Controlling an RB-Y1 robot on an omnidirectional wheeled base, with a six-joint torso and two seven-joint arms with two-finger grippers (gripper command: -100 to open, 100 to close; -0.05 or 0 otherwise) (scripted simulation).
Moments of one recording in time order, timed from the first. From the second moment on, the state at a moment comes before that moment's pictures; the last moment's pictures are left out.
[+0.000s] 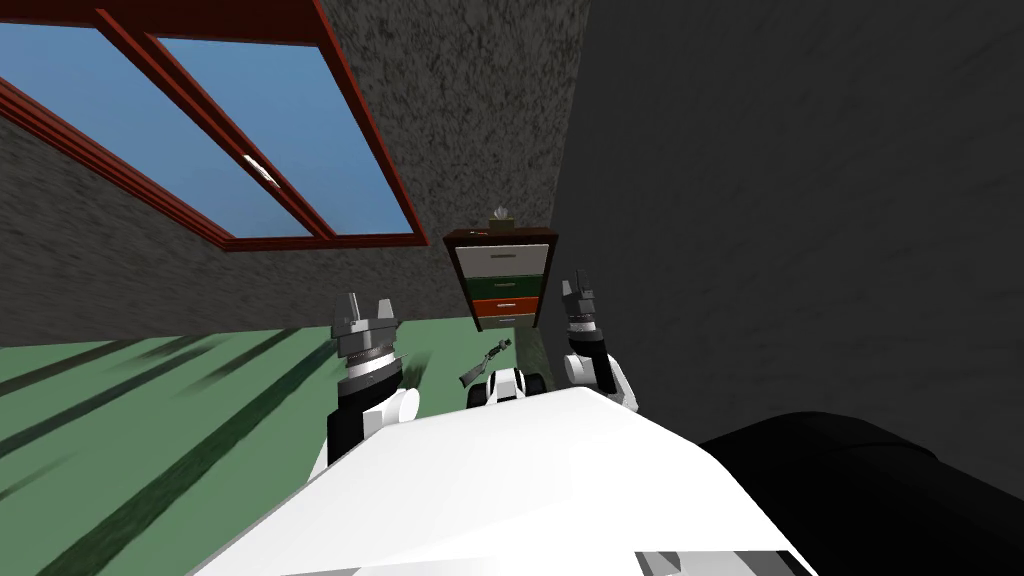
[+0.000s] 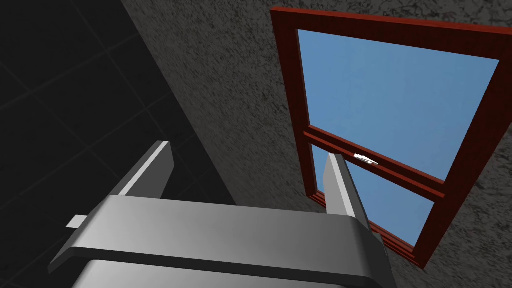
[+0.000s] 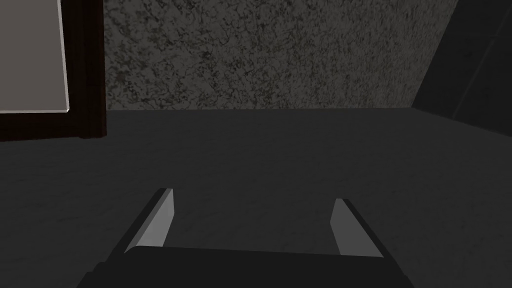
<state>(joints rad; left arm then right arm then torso) 0.54 0.01 0.04 -2.28 0.09 -0.50 -0.09 0.47 -0.02 0.03 -2.23 0.10 -0.44 -0.04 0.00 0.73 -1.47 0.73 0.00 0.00</state>
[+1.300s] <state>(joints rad) 0.54 0.01 0.04 -2.28 0.09 -0.50 -0.09 0.45 -0.21 -0.14 -2.13 0.38 -0.36 0.25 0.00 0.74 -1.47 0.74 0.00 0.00</state>
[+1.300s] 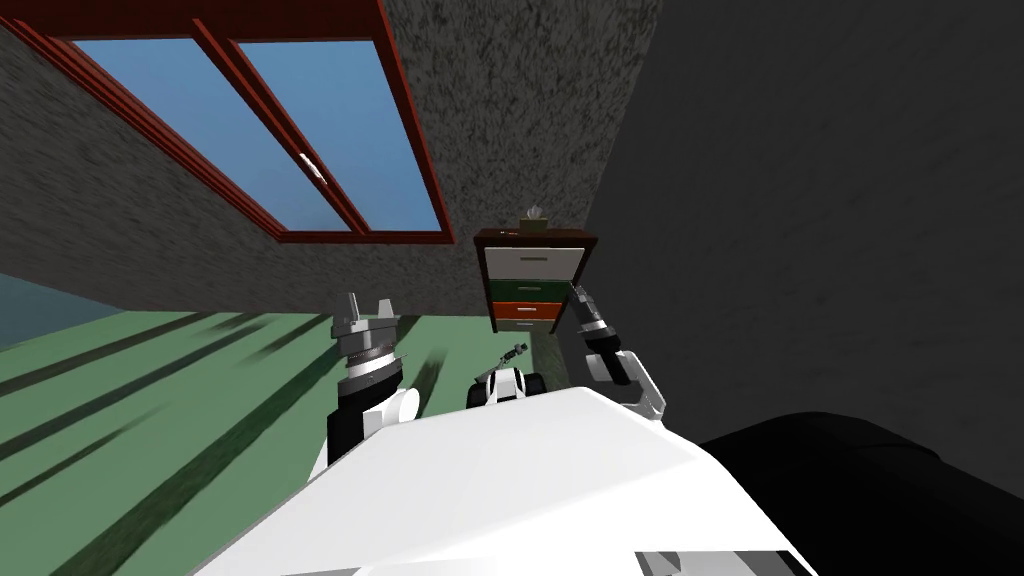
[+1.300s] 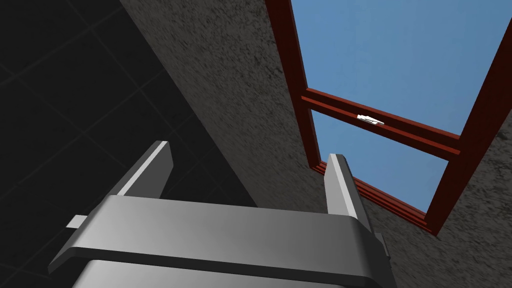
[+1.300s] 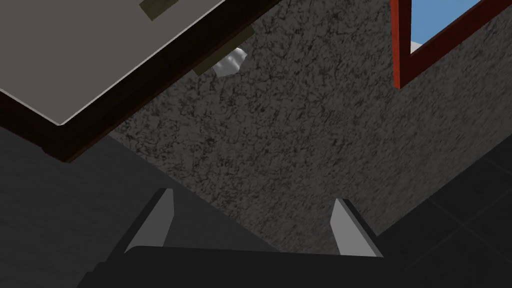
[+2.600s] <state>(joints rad) 0.54 0.01 0.04 -2.28 0.09 -0.50 -0.09 0.45 -0.22 -0.25 -2.07 0.57 -0.31 0.44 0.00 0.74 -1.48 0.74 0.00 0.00</state>
